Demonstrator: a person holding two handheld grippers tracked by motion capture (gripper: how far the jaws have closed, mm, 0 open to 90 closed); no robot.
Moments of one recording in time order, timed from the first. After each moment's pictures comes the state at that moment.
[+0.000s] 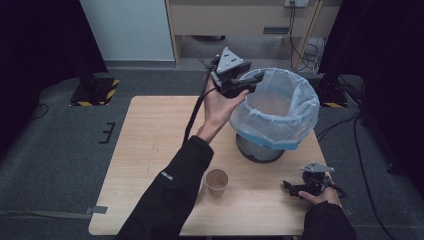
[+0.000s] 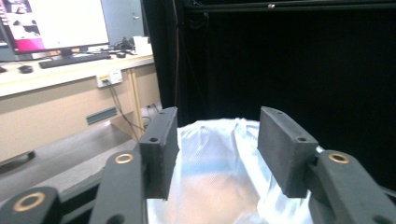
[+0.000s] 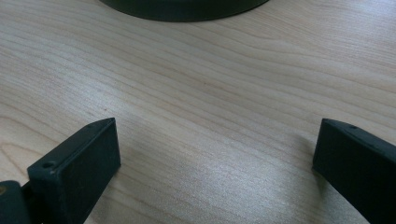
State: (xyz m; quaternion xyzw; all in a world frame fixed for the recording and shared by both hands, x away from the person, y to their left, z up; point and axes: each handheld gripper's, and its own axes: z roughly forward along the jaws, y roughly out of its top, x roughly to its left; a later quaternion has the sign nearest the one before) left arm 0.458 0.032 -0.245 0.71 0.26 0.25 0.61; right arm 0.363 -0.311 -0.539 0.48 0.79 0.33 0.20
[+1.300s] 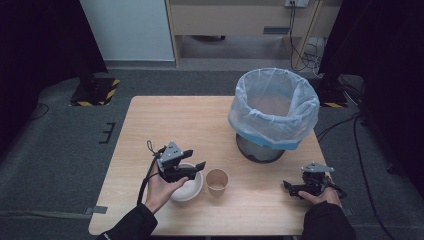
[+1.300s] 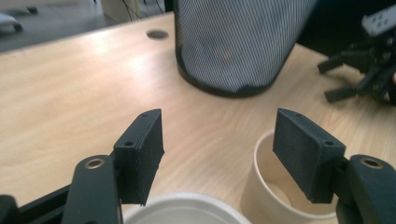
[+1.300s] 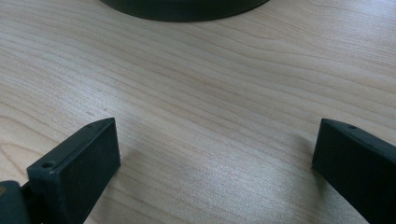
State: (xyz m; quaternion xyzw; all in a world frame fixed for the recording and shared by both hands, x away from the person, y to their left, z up) left arm 0.360 0.151 -0.447 0.78 0.34 0.14 0.50; right arm 0.362 -0.311 -0.539 0.48 0.79 0.33 0.20
